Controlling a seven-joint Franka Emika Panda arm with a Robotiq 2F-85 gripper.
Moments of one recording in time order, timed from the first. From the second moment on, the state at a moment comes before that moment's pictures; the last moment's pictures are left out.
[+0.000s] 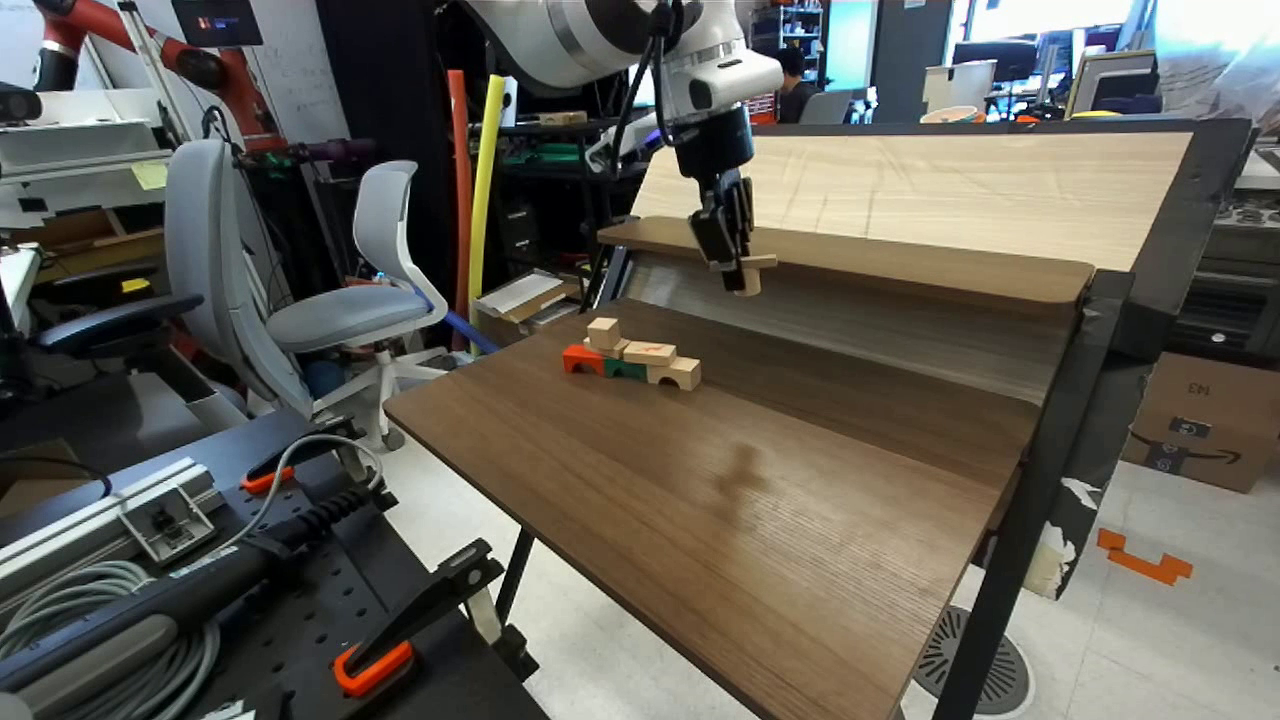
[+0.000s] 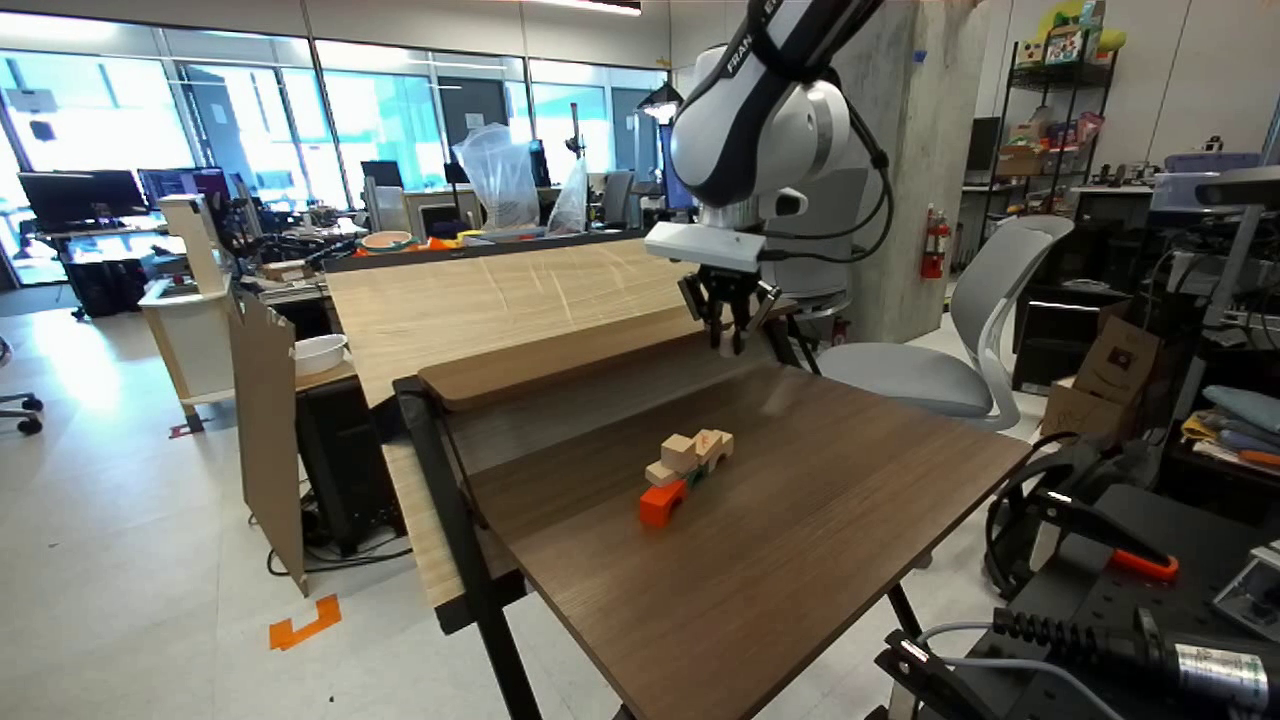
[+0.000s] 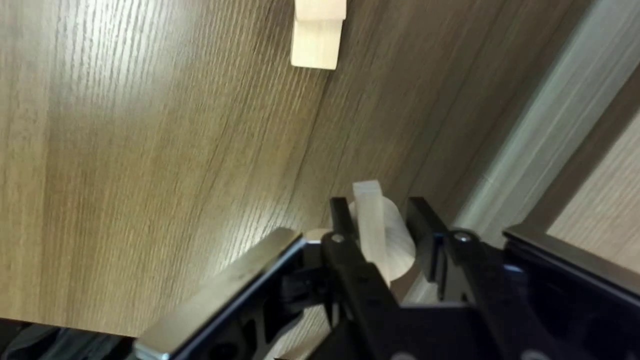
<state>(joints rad) 0.13 0.72 -0.20 -1.59 0.00 2.45 1.16</state>
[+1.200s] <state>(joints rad) 0.03 0.89 -0.17 -1.47 0.11 2.34 1.38</state>
